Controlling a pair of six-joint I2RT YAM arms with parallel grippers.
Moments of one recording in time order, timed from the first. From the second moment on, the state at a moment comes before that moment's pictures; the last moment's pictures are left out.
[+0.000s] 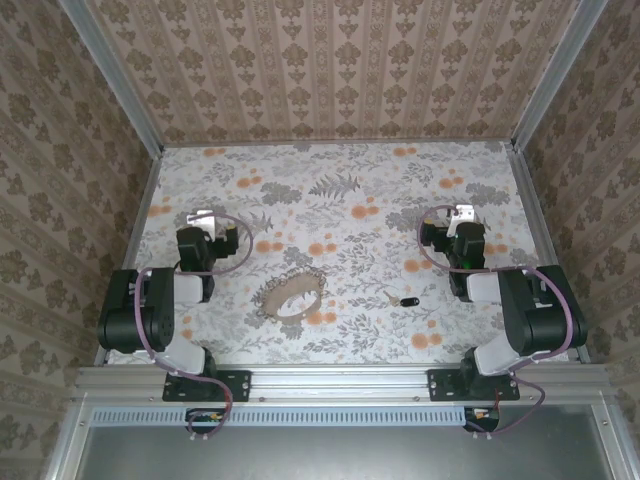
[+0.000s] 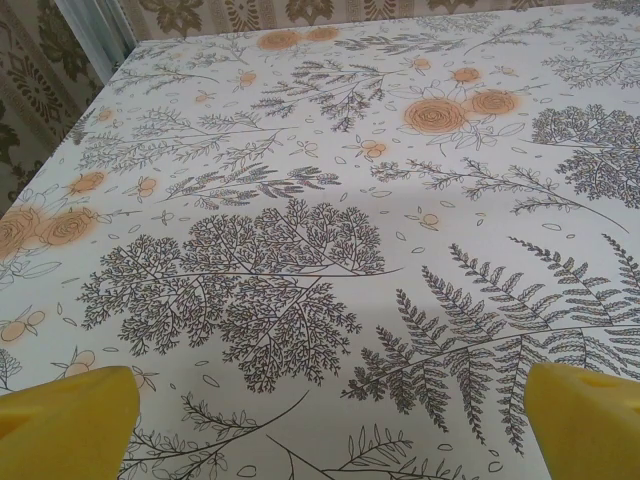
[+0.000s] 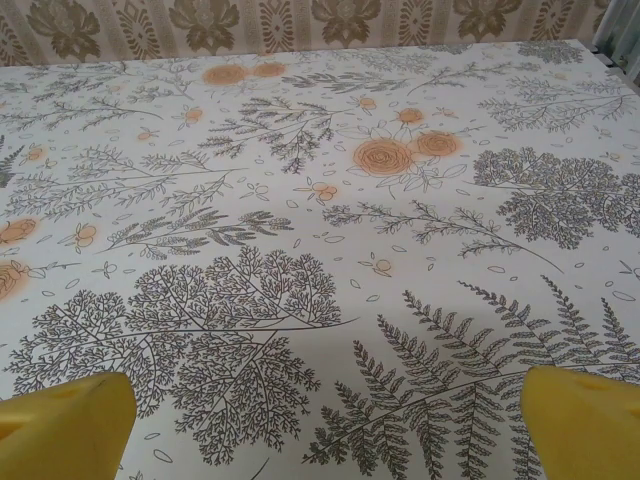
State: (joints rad) left arm -0.03 1.55 0.39 0.76 -0.05 0.07; right arm 0.02 1.53 0.39 0.75 0.12 0.05
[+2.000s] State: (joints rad) left arm -0.76 1.27 0.97 -0.49 -0.09 0.00; right arm 0.22 1.17 0.68 -0.20 -0.24 0.45
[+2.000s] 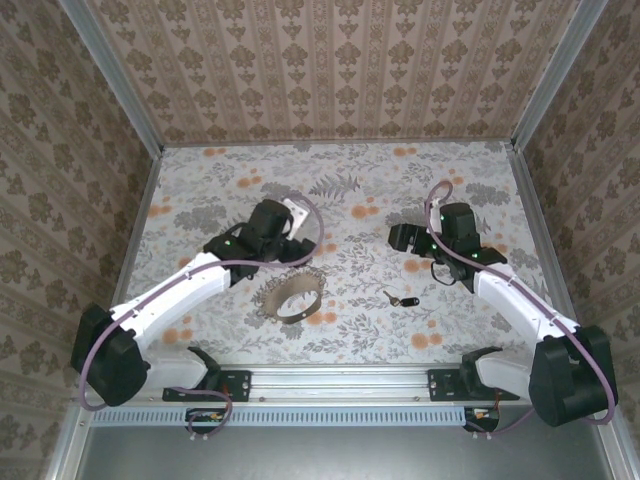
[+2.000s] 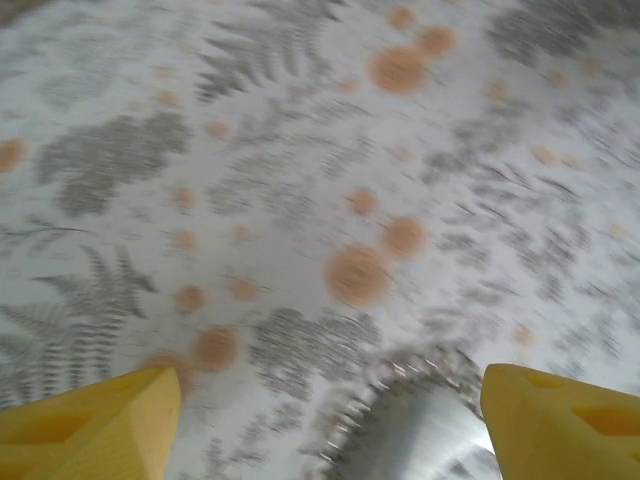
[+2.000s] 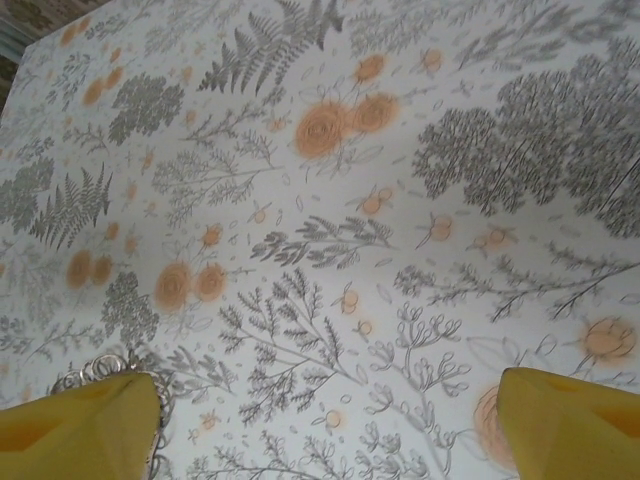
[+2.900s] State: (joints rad) left arm -0.98 1.50 0.89 -0.51 0.10 0.07; right arm 0.24 1.28 0.65 -0.19 -0.26 0.53
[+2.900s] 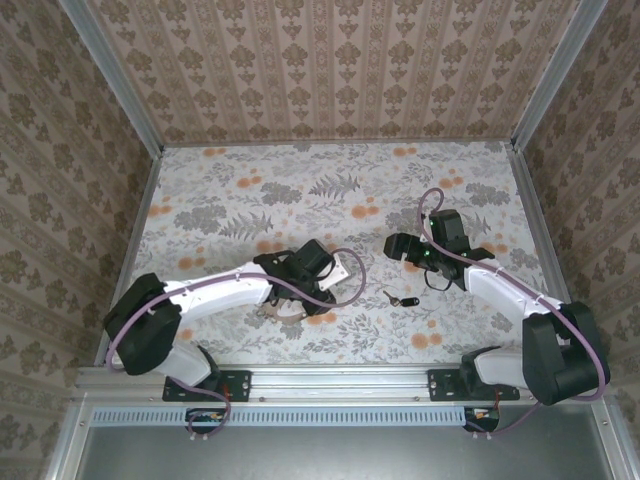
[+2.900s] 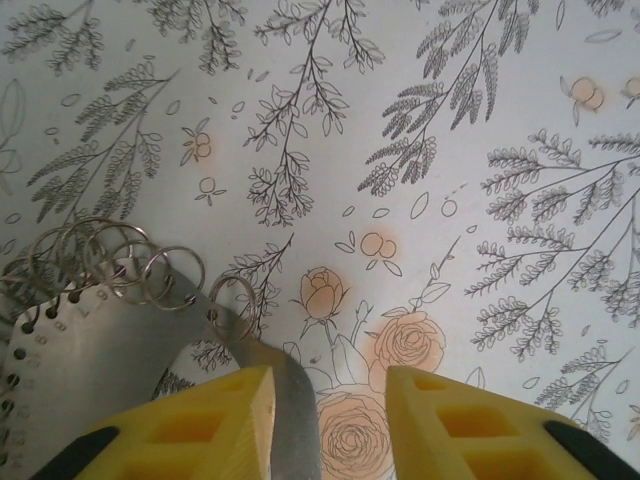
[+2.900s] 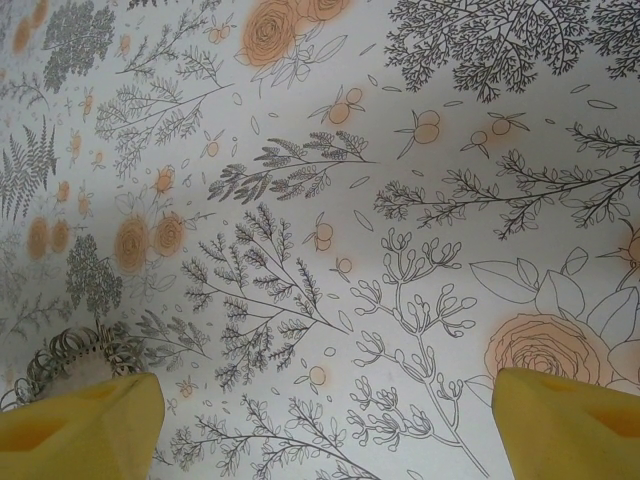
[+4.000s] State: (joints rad) left arm -1.03 1.69 0.97 -0.52 -0.10 0.04; right arm 0.24 1.33 0.69 -0.19 -0.31 0.53
